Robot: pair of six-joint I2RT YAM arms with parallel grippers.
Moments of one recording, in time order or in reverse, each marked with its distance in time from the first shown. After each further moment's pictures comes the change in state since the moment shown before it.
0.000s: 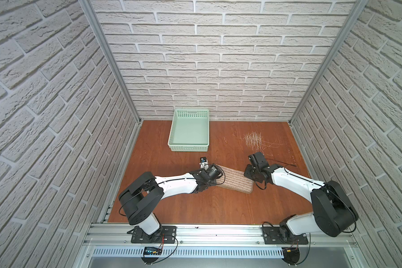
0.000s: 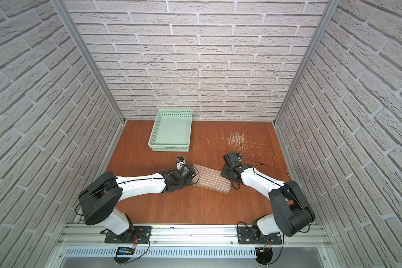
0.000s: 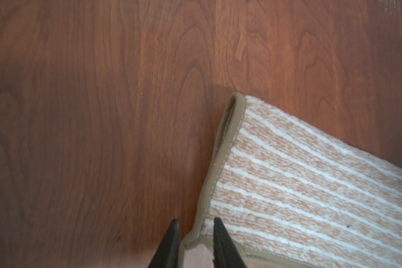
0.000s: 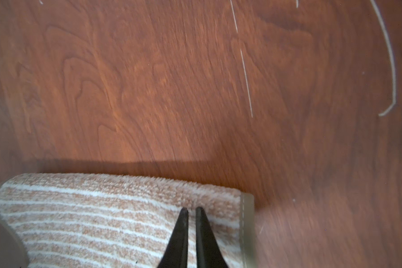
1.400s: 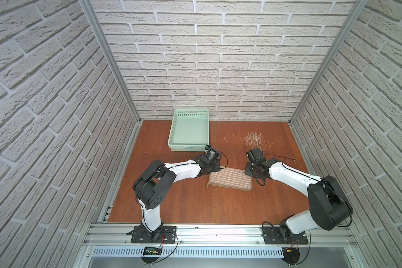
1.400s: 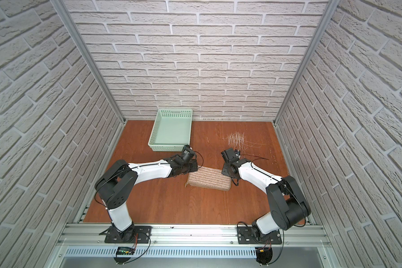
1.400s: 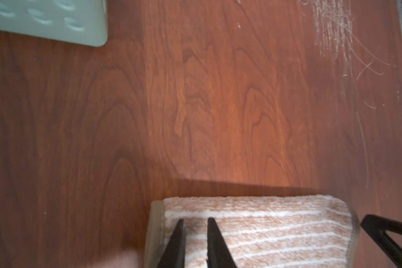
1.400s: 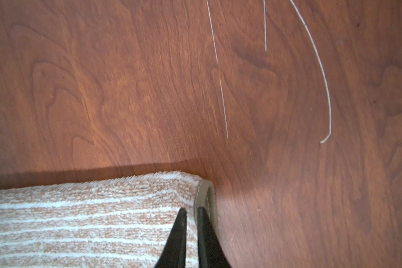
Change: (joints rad) left arm 0.180 0.208 0.214 0.138 0.276 0.170; right arm 0.000 0.044 0.106 -0.146 0.109 -0.079
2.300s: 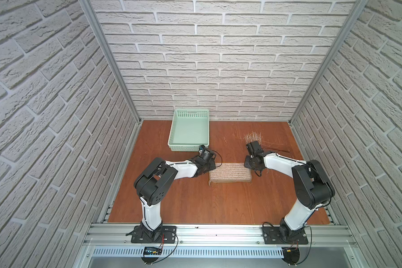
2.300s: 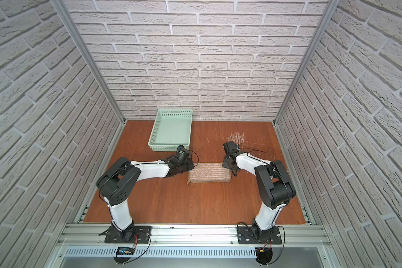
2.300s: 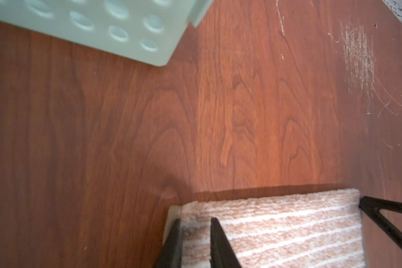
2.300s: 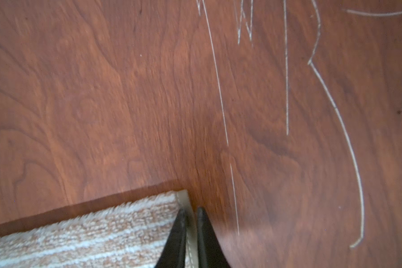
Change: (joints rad) left arm 0.062 0.023 -0.069 0.123 -0.024 -0.036; right arm -0.119 0.221 0.159 0.075 -0.027 -0.150
